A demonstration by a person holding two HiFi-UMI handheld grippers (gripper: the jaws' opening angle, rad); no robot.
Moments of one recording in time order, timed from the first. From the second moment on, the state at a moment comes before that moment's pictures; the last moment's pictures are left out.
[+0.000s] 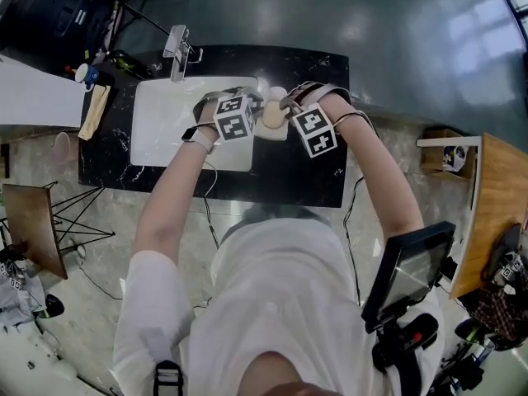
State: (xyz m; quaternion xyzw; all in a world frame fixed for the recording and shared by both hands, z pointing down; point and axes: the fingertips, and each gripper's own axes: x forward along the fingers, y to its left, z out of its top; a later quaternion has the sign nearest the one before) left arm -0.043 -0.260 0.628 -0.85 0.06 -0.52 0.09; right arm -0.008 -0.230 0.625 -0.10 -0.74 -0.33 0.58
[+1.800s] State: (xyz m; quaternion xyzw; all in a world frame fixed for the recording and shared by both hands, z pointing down) left arm -0.036 -0.244 0.630 -0.88 0.12 -0.46 0.04; right arm -0.034 -0.263 0.585 0.19 -0.86 -0.19 0.43
